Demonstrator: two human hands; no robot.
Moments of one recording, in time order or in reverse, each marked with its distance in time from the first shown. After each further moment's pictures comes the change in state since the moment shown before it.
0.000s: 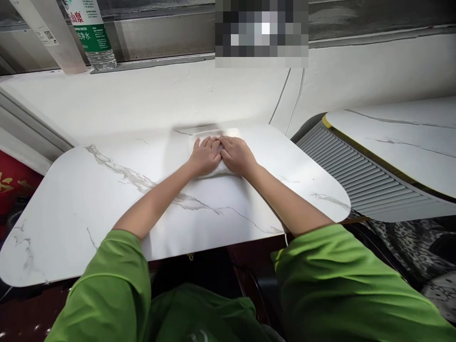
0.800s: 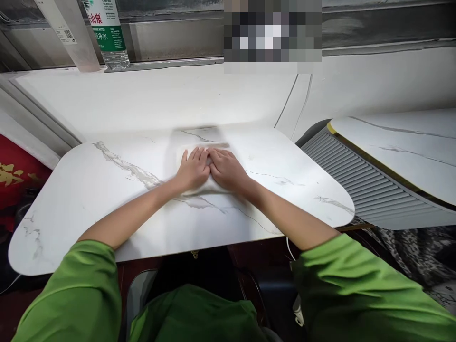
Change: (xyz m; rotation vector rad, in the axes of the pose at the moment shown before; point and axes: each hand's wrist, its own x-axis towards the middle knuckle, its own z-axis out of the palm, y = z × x) left_hand -0.065 -0.014 -0.013 -0.036 -0.004 -0.138; right_hand -0.019 -0.068 -0.009 0.104 -0.091 -0.080
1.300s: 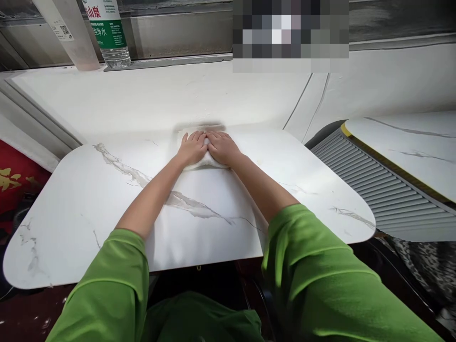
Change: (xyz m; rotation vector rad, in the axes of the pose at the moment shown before) left_hand 0.083 -0.047 -0.004 0.032 0.027 -0.010; right_hand 0.089 0.050 0.030 -0.017 -0.033 0.048
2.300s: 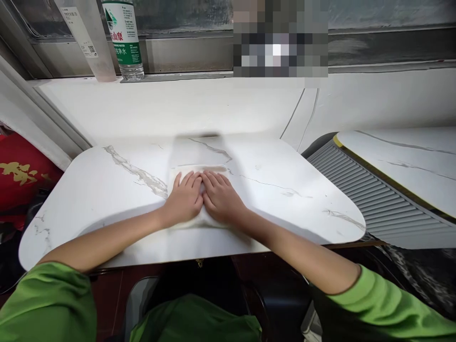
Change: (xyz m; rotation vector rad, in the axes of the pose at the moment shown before) left_hand -0.167 0.032 -0.005 -0.010 0.078 0.106; right_hand -0.134 -0.103 -0.022 -0.117 -0.003 -0.145
